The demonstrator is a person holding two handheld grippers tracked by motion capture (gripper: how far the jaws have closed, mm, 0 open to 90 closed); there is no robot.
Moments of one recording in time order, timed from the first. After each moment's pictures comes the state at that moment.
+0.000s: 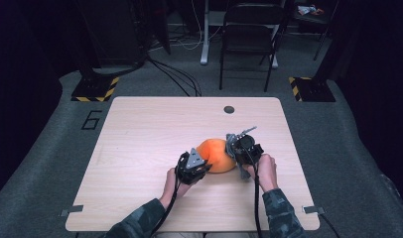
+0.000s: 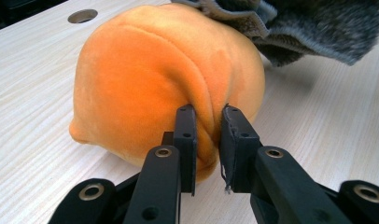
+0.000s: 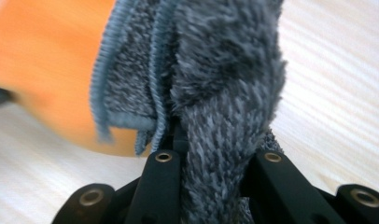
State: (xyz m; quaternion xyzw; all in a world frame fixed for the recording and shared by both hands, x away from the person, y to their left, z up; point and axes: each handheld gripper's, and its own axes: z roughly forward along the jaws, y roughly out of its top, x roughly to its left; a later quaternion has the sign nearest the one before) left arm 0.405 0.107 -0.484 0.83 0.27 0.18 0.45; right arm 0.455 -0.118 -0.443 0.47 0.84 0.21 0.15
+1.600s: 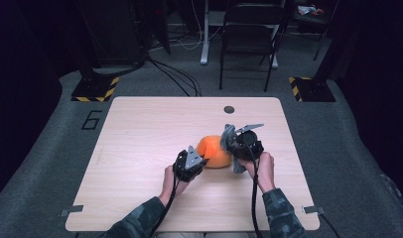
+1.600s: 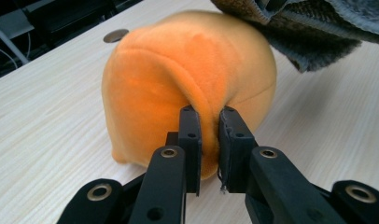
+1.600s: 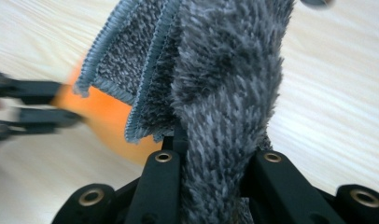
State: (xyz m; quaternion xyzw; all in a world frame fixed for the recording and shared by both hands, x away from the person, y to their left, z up) left arm 0.407 0.113 -0.475 0.82 0.27 0.22 0.46; right arm 0.442 -0.108 -0.407 0.46 0.81 0.32 0.15
